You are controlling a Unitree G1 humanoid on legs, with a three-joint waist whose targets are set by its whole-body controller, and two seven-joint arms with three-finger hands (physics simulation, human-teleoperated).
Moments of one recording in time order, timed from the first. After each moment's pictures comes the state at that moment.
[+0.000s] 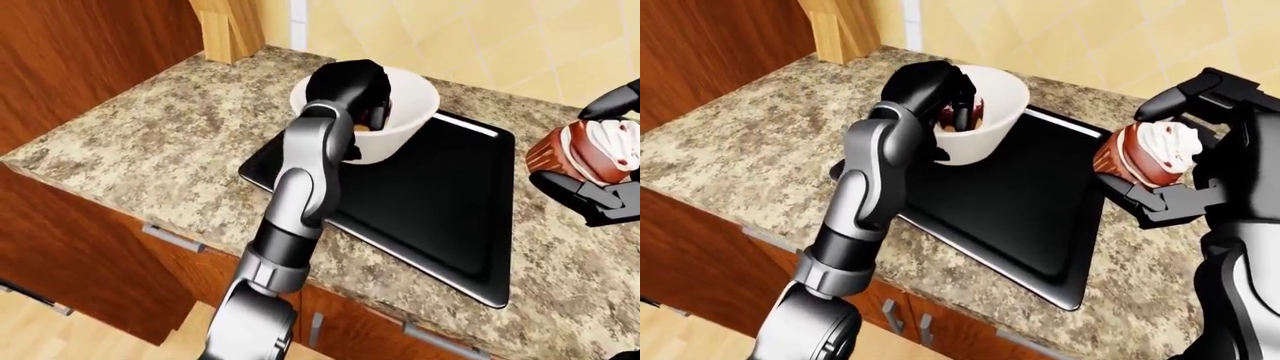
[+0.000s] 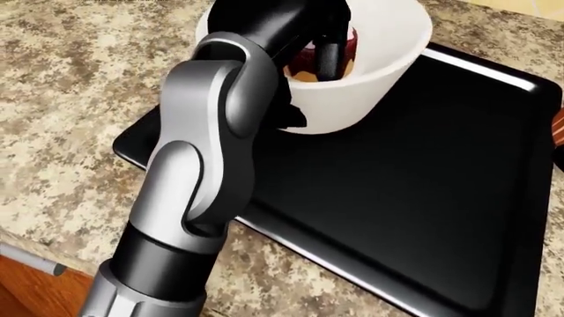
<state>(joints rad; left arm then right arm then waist) -1.03 -0.12 -0.13 0.26 1.23 0.24 -0.47 -0.39 -0.49 -0.59 -0.91 0.16 1.12 0.07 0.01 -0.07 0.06</state>
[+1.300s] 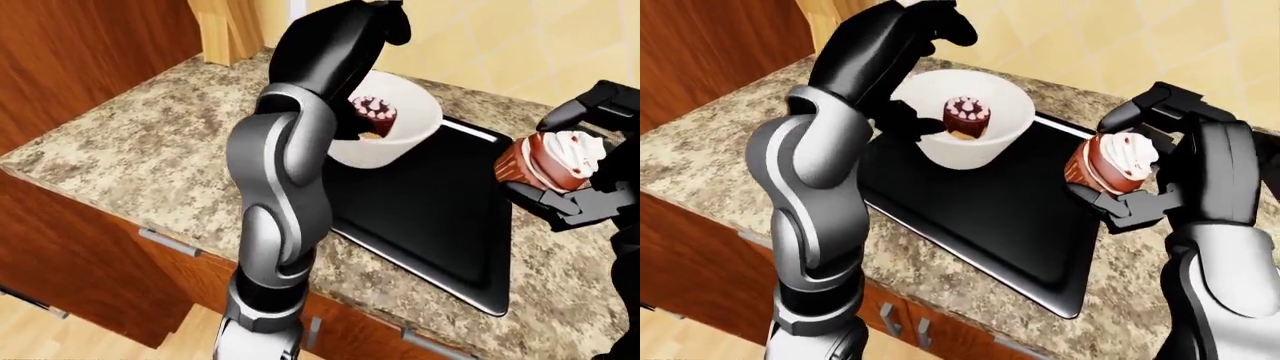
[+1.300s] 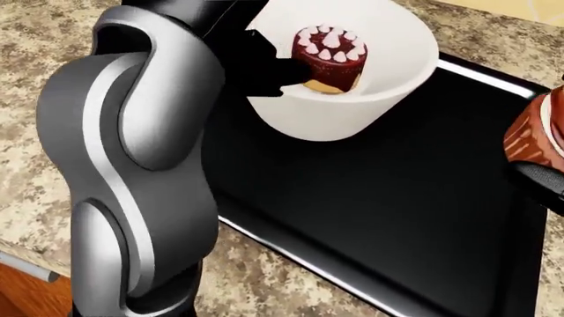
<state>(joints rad) -0.97 -0.17 -0.13 -0.29 1.30 0.37 -0.74 -0.35 -0.44 -0.47 -0.91 0.13 1.06 0.06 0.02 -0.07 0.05</state>
